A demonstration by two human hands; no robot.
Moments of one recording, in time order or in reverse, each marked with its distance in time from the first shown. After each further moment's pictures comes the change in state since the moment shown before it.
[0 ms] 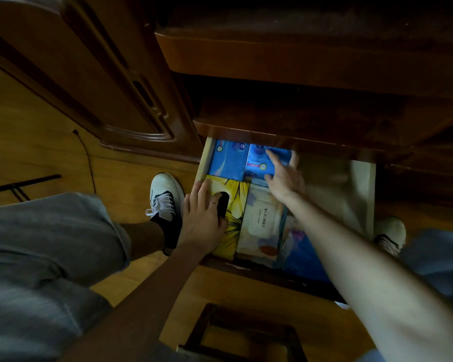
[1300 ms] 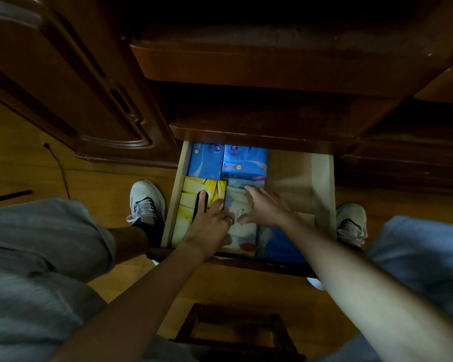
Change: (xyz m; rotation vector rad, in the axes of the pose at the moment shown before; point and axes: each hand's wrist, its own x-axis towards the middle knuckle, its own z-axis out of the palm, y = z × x) left_hand -0.004 0.055 -0.019 0.355 -0.341 0.470; right_hand -0.074 0.025 -0.005 -0.062 -0.362 -0.148
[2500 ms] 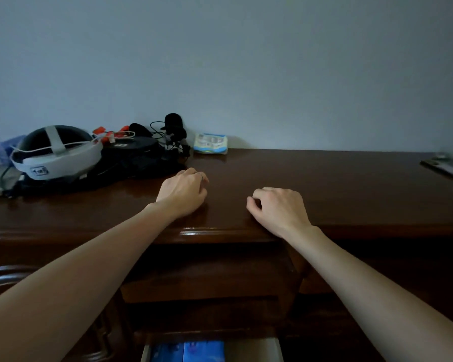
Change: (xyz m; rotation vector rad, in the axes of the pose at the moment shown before) left_hand 0.048 -0.117 -0.512 -0.186 0.842 -0.173; right_hand -0.184 -0.104 -0.448 -0.536 1.224 -0.102
